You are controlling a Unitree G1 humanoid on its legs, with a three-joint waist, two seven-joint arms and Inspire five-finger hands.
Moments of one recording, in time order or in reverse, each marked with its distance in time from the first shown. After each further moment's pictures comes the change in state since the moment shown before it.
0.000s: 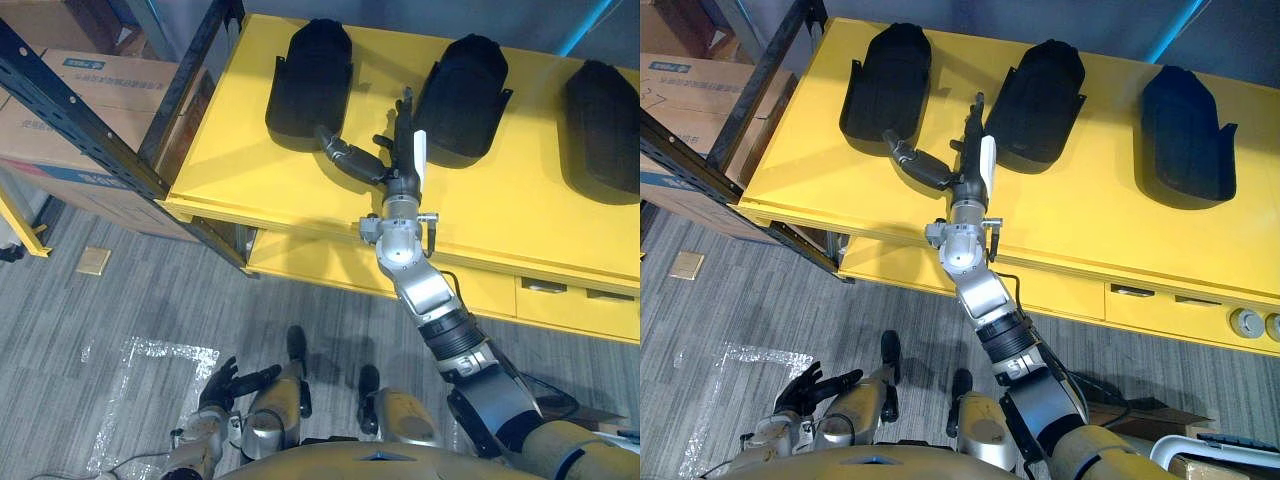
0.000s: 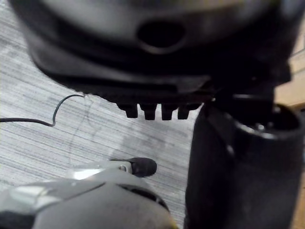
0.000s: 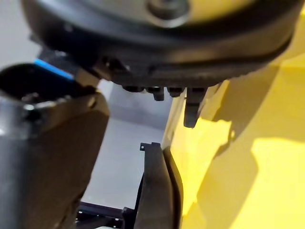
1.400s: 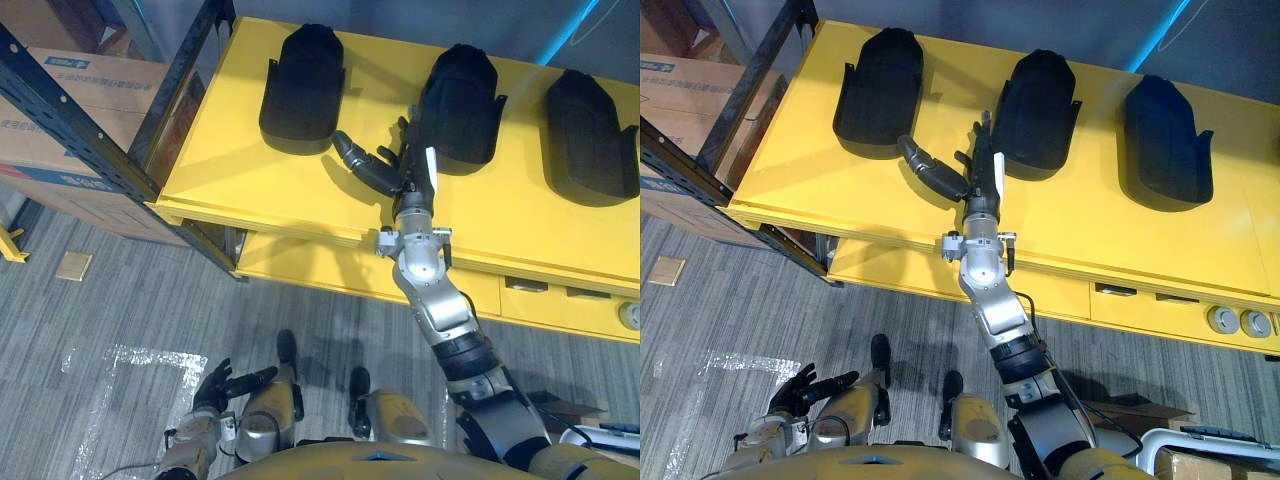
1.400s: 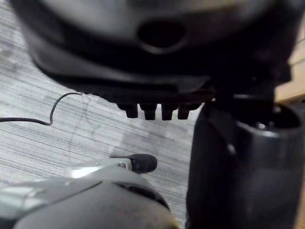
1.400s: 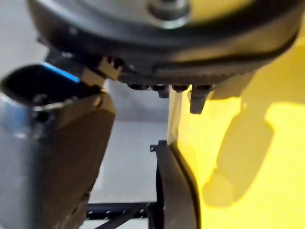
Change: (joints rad) left arm 0.000 0.020 0.004 0.000 0.000 0.016 0.002; right arm 0.180 -0.052 -0.061 -0.189 0.292 -0.139 0.304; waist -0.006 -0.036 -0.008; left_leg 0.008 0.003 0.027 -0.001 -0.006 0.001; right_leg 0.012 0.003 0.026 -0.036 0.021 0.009
